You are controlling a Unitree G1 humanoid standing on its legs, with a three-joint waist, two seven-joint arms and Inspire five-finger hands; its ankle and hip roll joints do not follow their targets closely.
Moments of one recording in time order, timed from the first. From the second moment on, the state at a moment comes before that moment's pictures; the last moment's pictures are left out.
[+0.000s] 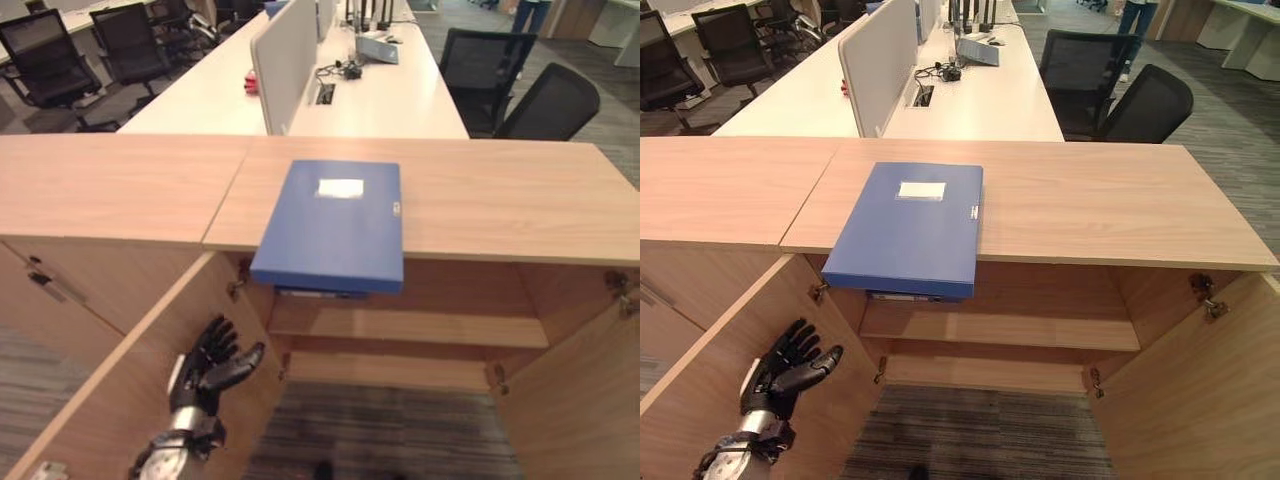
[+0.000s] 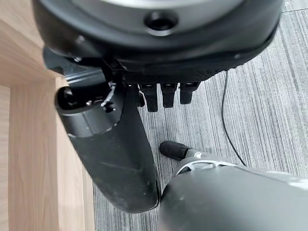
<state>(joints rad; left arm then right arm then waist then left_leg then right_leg) 0.38 0.33 0.09 -0.07 -0.49 -0.08 0.06 -0.01 -0.22 0.10 1.33 0.32 0.02 -0.06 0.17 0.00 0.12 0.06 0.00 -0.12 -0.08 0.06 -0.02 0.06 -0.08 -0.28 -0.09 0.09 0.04</state>
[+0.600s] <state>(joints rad) 0.26 0.31 0.16 -0.28 -0.05 -0.13 0.39 0.00 -0.17 0.13 1.33 0.32 0.00 -0.08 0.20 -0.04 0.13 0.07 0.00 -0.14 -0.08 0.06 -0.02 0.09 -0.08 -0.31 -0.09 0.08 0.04</state>
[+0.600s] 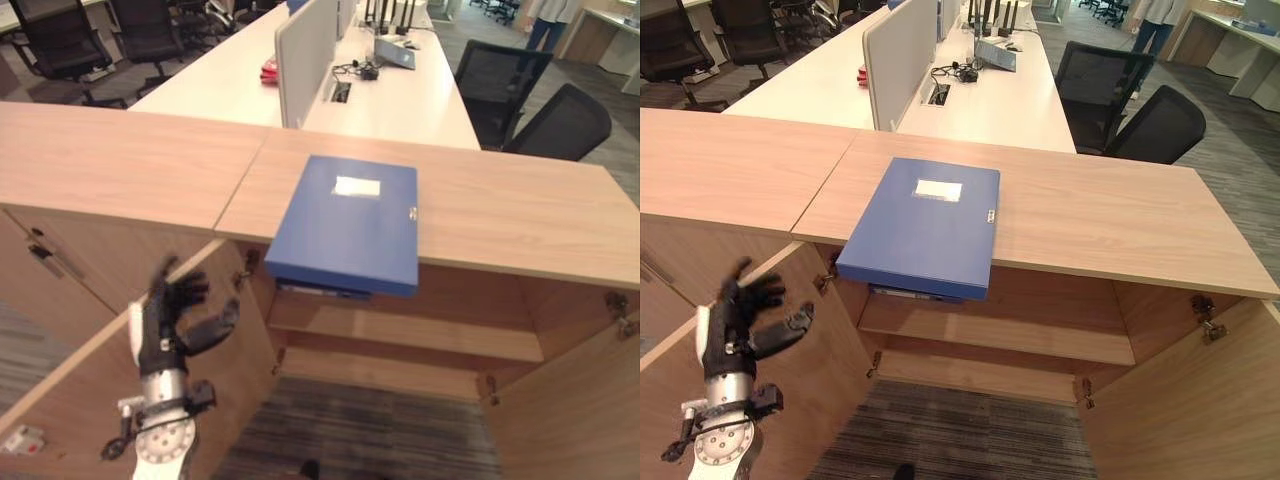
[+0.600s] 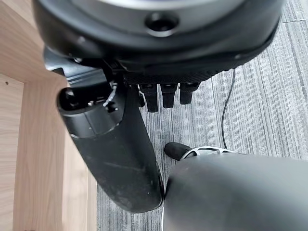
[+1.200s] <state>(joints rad) -0.05 0.42 0.18 -0.45 -0.03 -0.23 0.49 -0.02 -0.17 0.15 1.34 0.32 0.01 -0.11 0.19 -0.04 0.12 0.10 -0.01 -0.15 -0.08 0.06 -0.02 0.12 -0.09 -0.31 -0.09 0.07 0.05</state>
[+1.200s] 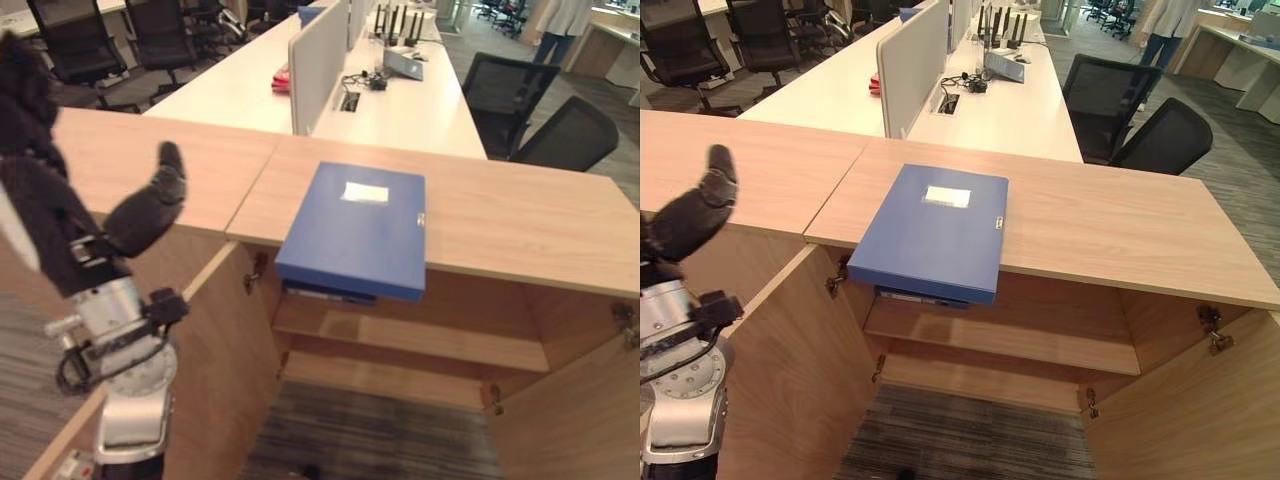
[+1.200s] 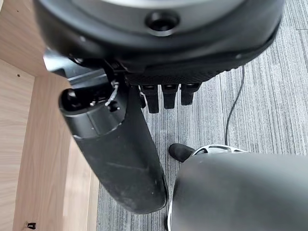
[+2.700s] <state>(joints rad) -0.07 0.82 -0.08 -0.50 0.14 -0.23 0.05 0.02 -0.20 0.20 1.30 0.24 0.01 -0.03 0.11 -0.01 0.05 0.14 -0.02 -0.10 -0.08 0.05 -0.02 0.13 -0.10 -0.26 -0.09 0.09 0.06</state>
